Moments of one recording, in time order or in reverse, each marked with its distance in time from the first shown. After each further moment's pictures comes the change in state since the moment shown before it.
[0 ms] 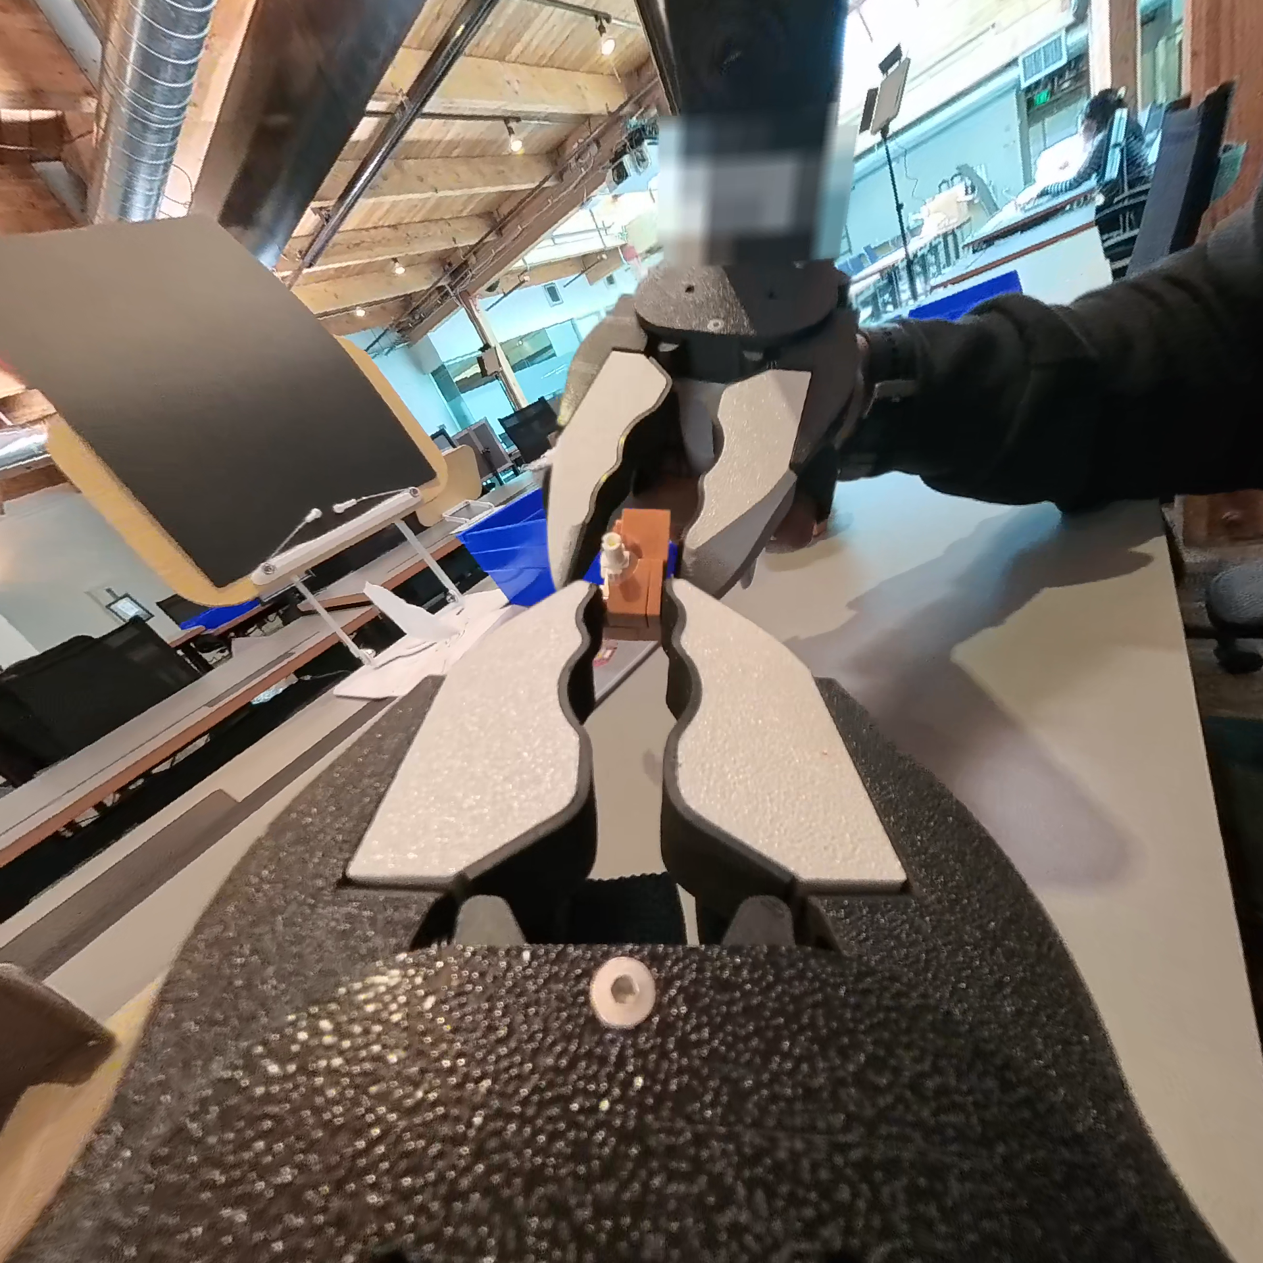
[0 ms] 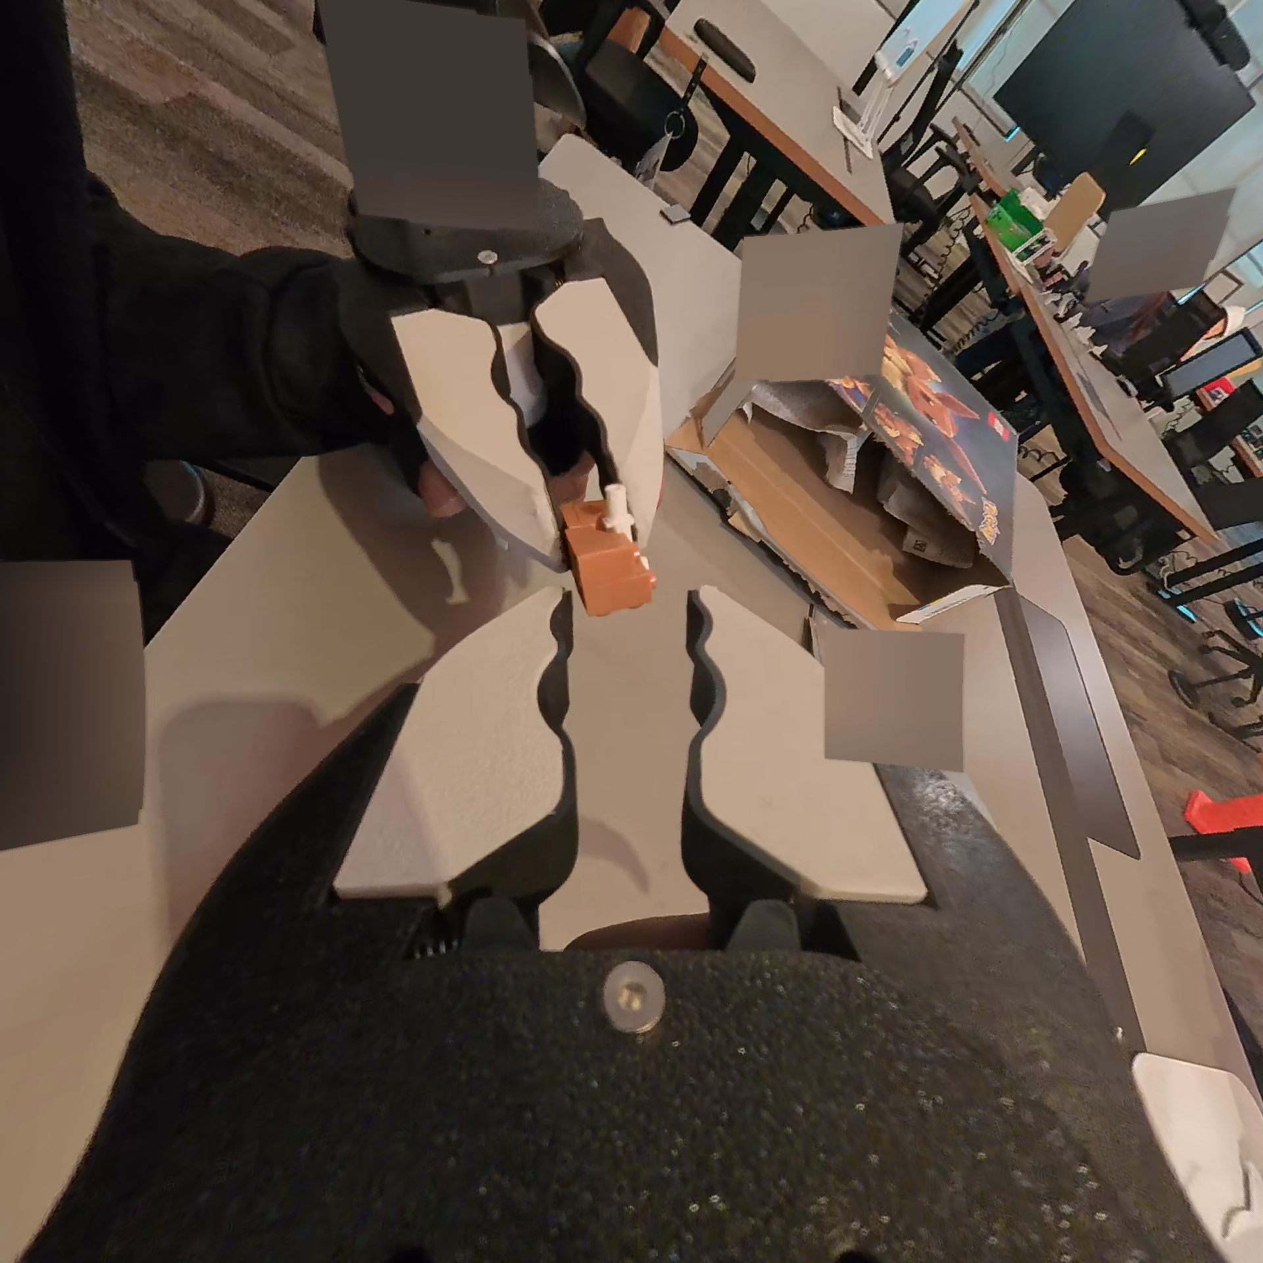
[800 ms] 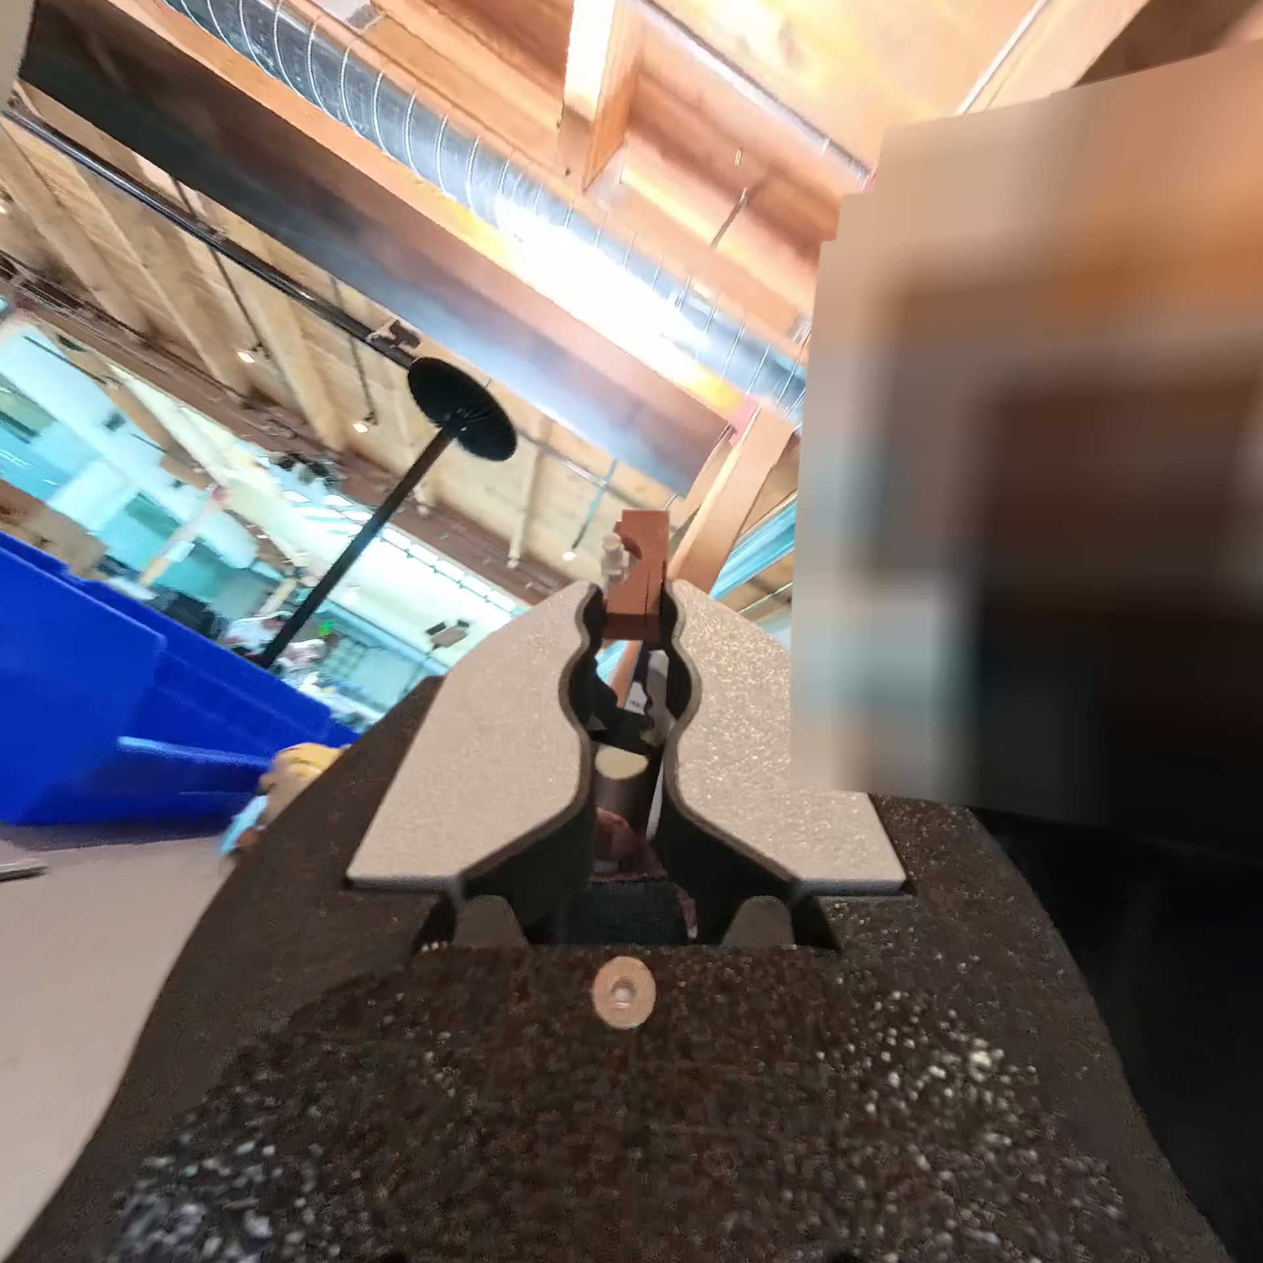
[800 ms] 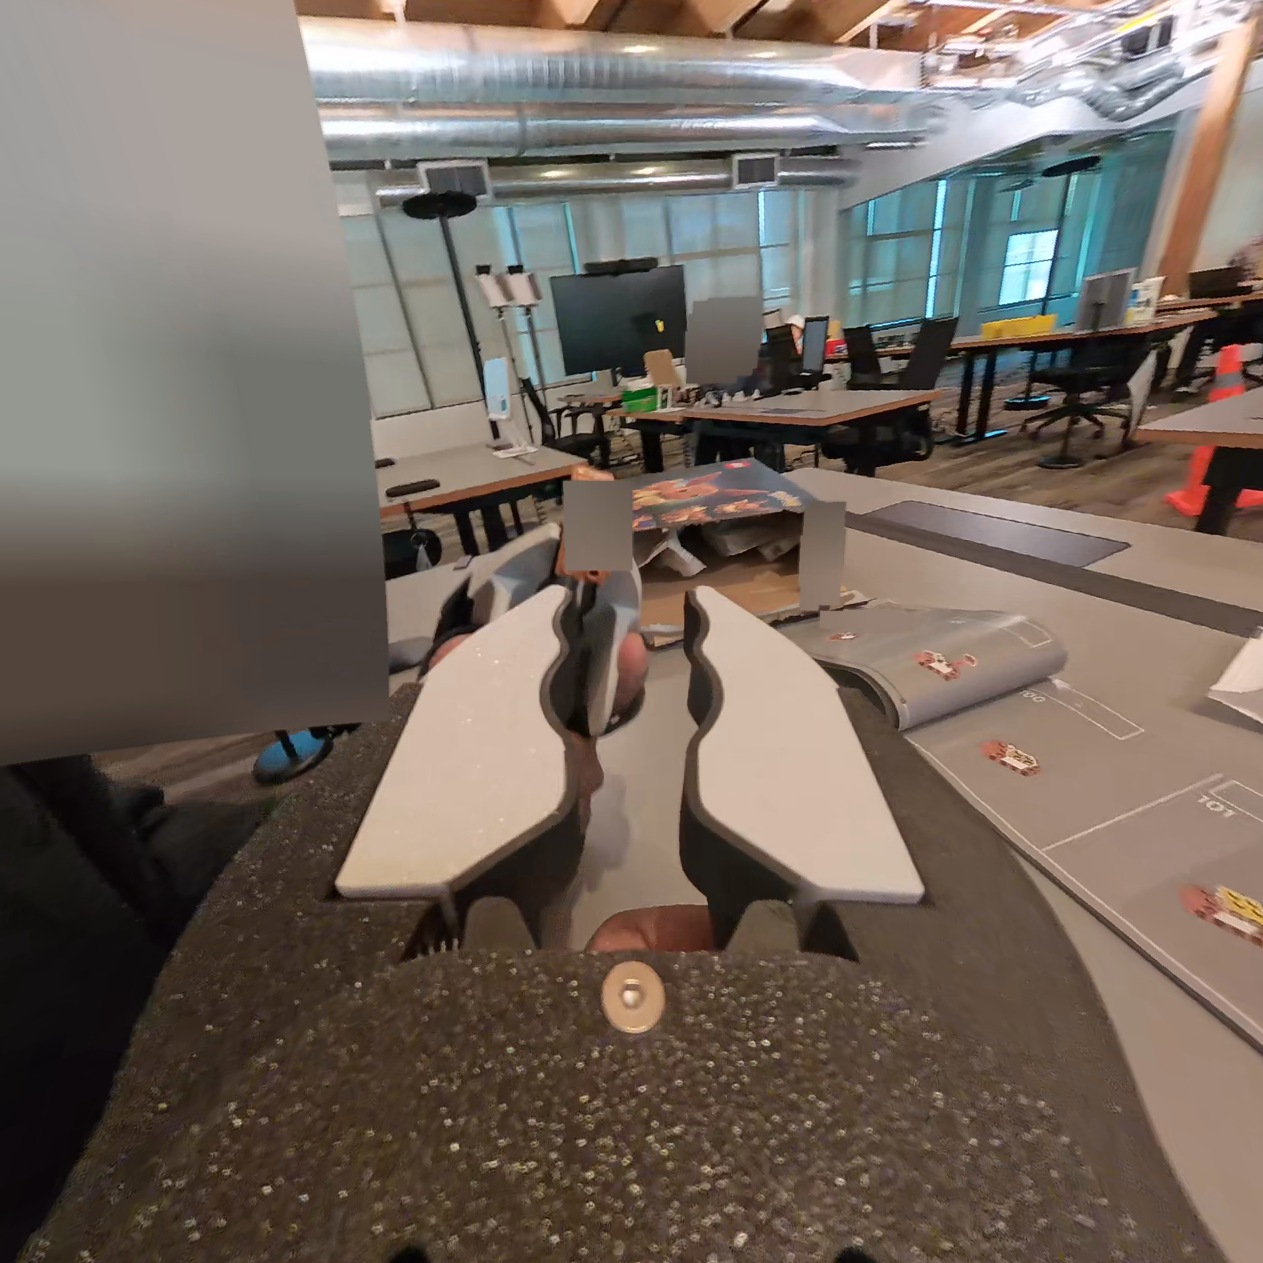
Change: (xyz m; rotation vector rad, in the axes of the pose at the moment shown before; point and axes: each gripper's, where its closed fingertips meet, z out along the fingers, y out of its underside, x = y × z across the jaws) left arm -0.018 -0.048 0.020 0.701 0.411 -1.225; right arm 0.012 -0.025 -0.063 0.437 0.513 0.731
